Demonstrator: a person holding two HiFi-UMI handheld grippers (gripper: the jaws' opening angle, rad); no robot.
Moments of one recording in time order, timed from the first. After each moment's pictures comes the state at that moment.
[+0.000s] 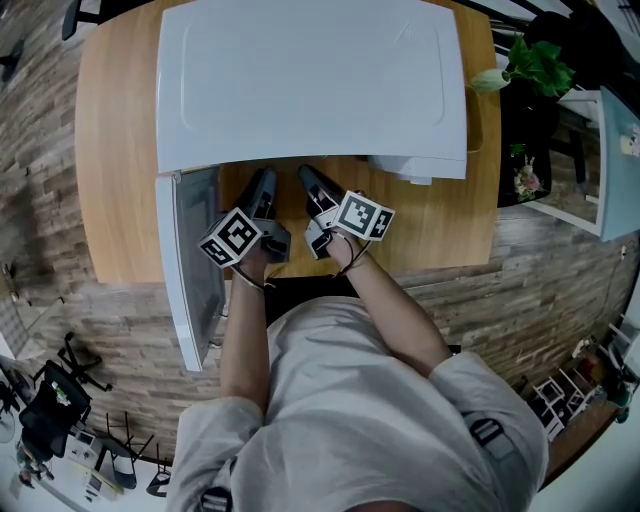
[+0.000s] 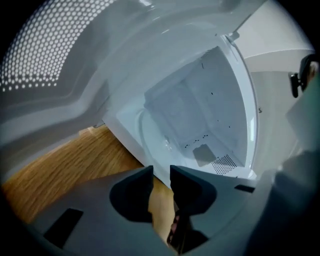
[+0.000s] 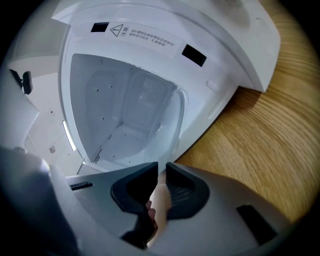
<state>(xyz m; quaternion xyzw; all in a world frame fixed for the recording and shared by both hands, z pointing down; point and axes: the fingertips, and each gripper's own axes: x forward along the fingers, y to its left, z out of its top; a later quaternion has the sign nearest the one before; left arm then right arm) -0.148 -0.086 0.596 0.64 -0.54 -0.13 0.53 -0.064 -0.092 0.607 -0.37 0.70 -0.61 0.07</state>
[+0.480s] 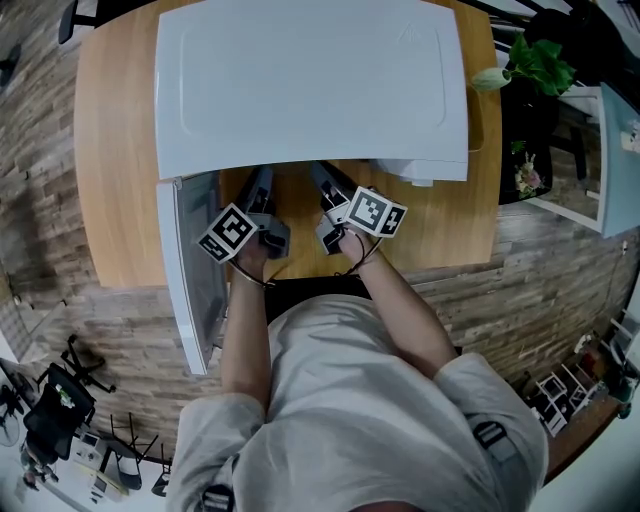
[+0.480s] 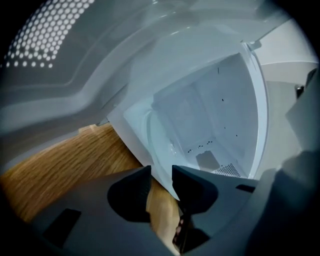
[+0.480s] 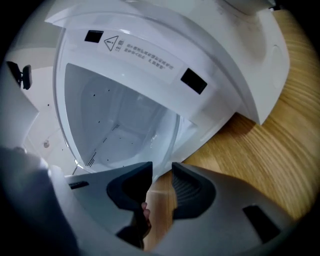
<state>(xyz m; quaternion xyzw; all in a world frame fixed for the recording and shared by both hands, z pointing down) -0.155 -0.095 0.607 0.61 -0.53 -0.16 0.56 -0.039 -0.107 0.608 -0.39 0.71 -0.59 0.04</state>
